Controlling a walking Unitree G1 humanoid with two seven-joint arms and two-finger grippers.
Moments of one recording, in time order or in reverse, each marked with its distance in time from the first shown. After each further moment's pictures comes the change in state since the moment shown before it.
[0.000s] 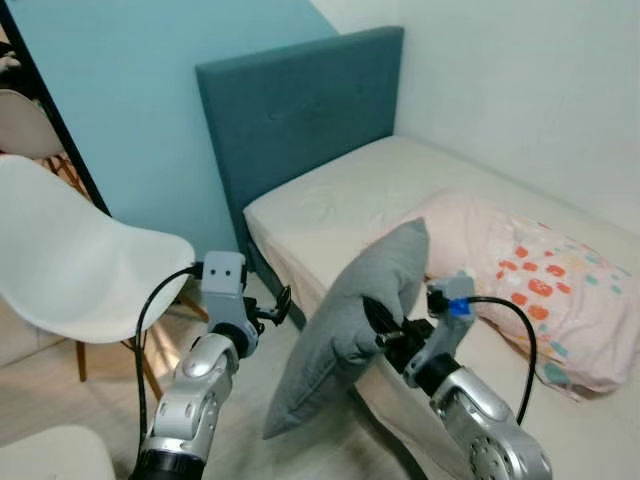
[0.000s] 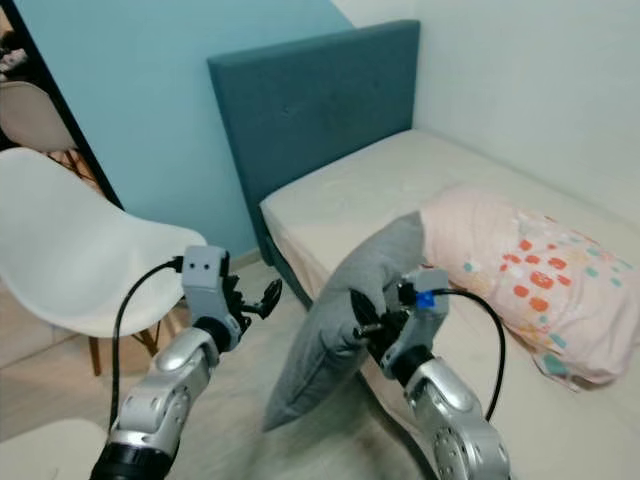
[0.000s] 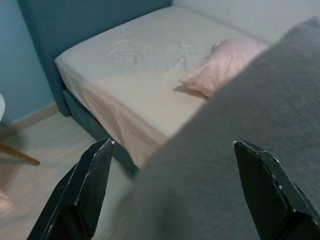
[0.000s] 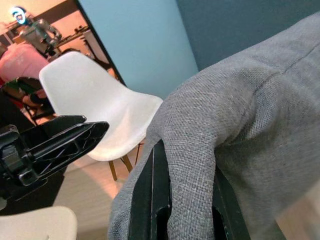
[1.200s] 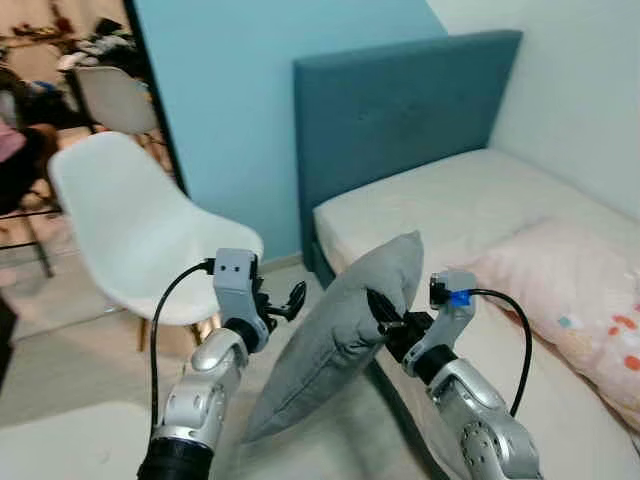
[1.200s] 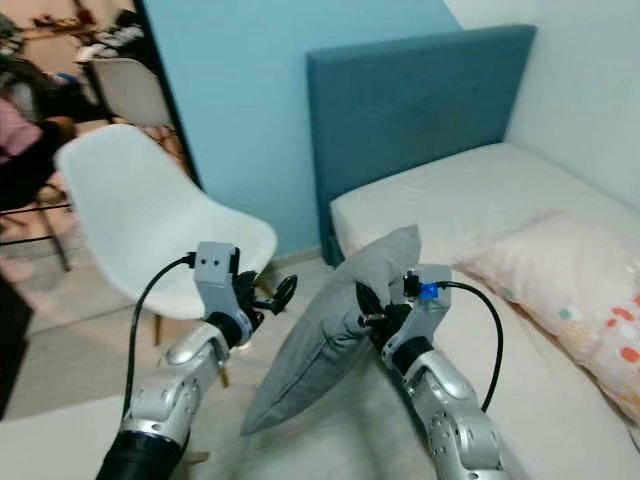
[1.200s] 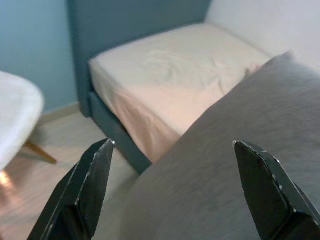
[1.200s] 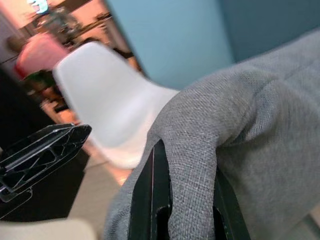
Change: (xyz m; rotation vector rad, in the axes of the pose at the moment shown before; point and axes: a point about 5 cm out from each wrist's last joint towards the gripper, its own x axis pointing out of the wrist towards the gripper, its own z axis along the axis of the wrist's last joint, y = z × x) left arm 0.008 0.001 0.005 -0.067 -0.042 -0.051; right arm 0.010 -0.012 0.001 0.062 -0.029 -0.047
